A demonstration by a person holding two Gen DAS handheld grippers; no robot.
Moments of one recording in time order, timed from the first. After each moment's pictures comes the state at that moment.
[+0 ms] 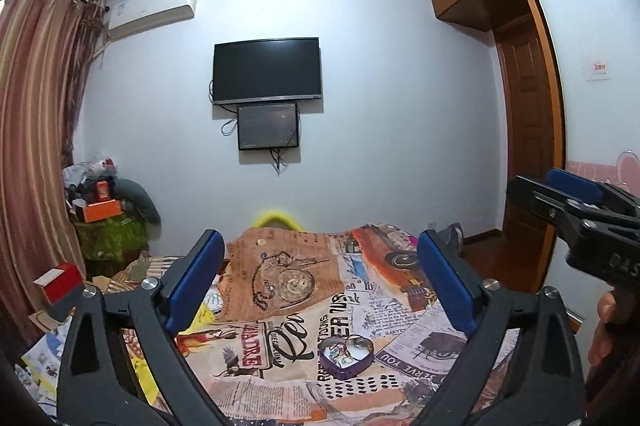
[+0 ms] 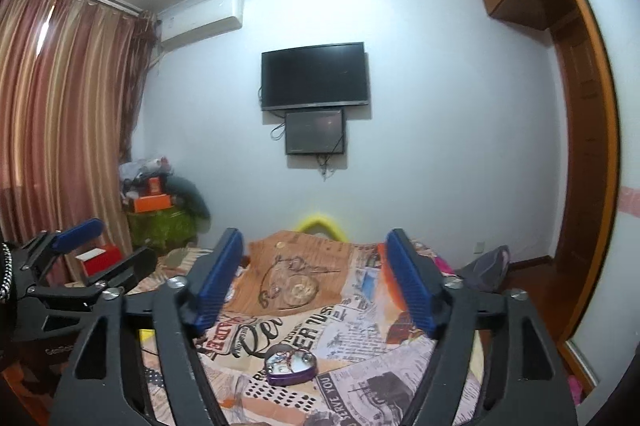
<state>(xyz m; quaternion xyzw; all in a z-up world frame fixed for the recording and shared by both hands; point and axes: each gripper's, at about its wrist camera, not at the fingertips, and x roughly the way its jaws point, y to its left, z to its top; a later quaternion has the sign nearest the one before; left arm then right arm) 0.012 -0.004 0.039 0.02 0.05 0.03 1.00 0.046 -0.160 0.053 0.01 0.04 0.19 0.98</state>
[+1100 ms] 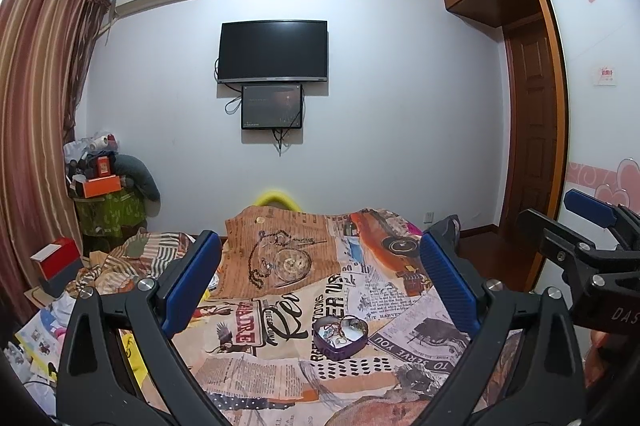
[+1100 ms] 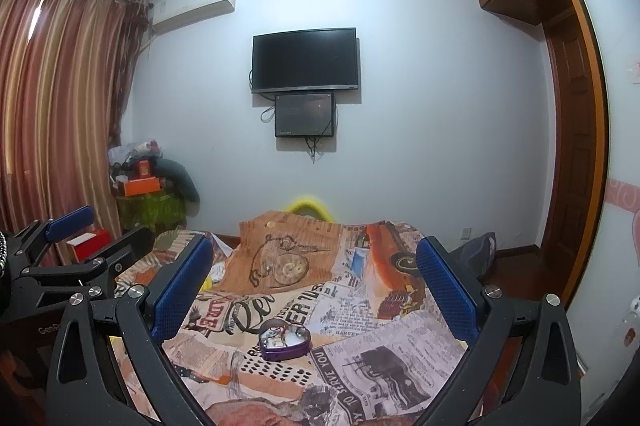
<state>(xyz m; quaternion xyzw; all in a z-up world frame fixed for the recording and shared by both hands) 0.007 -0.001 0.024 -0.01 0.08 0.03 1.00 0.028 -0.162 0.039 -0.01 0.07 0.17 0.98</state>
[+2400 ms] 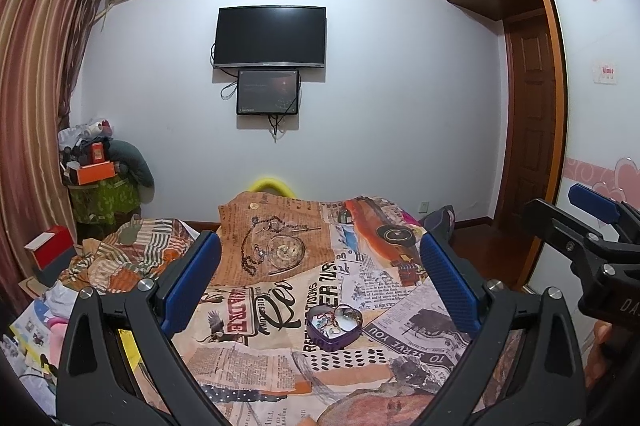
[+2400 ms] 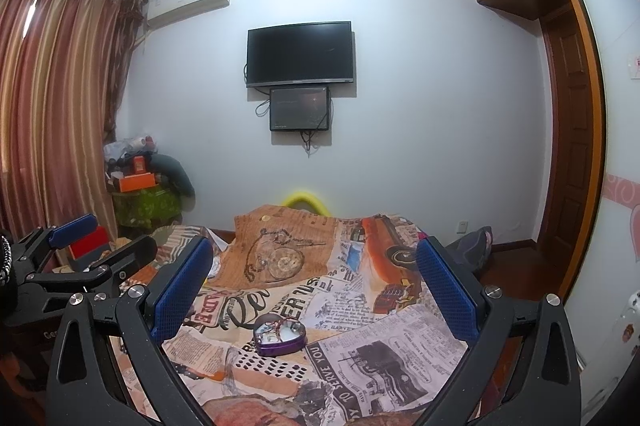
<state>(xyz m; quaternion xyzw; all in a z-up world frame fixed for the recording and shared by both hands) 0.016 0.003 0.018 -0.02 0.10 0.02 0.99 0.029 -0.164 0.040 -0.01 0.08 0.16 0.98</state>
